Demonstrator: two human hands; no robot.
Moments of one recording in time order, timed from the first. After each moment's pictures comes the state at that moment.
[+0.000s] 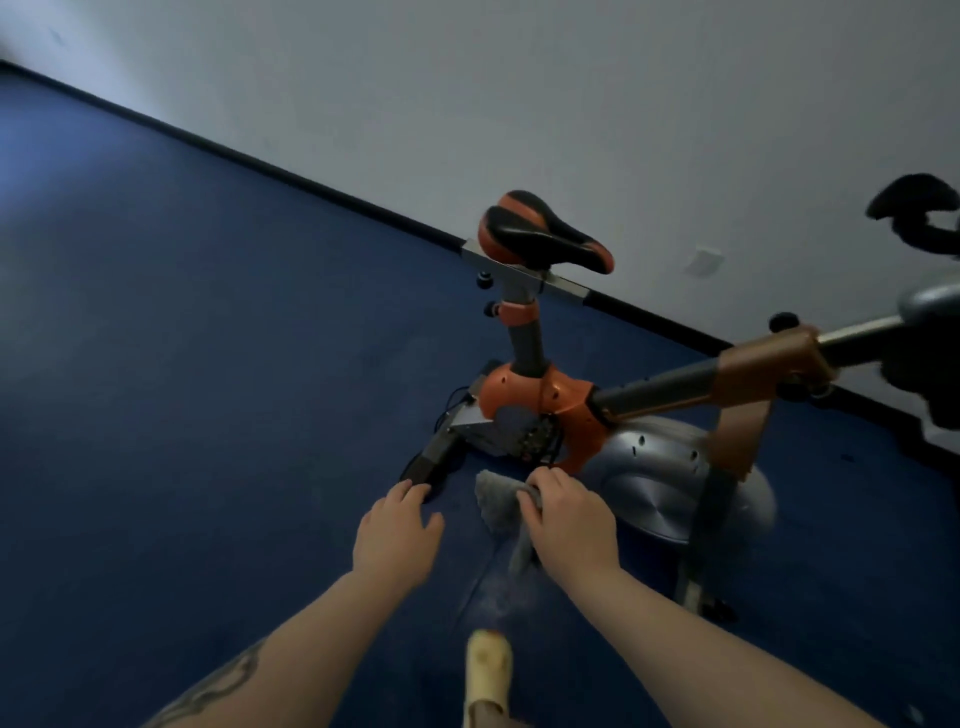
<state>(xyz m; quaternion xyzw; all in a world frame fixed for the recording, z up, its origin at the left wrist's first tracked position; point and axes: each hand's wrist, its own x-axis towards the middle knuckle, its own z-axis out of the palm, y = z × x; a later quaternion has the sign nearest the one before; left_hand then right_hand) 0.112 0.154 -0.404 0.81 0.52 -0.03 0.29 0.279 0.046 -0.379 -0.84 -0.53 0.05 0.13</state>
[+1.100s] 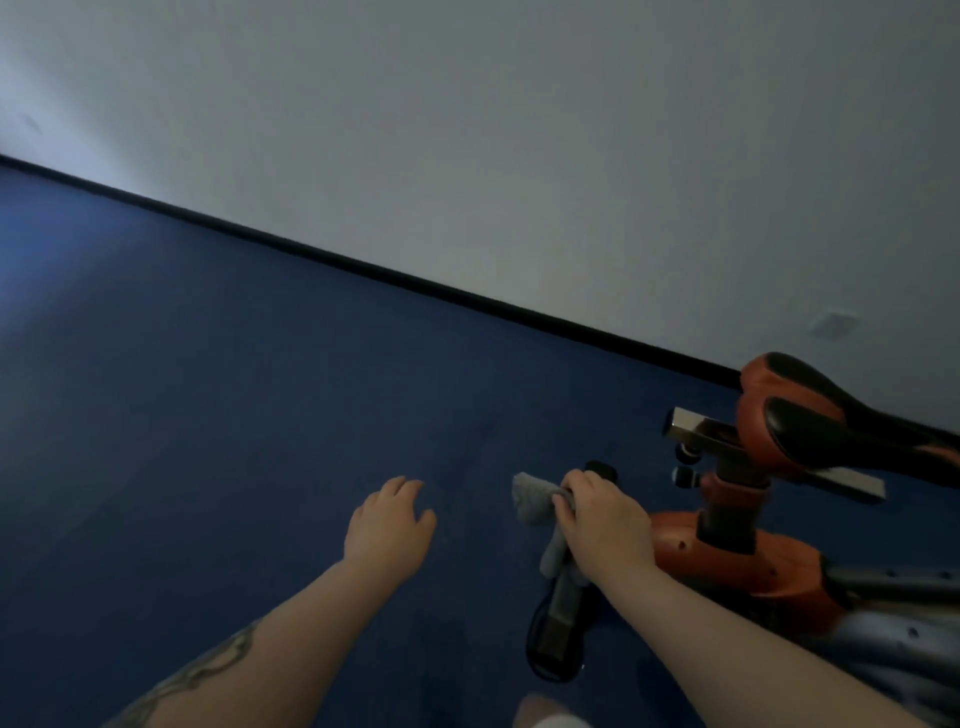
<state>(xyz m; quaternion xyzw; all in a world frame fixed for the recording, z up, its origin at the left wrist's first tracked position) 0.071 0.729 -0.383 0.85 0.47 -0.07 0.24 0.259 0.573 -0.385 -0.88 -0.46 0.03 0.12</state>
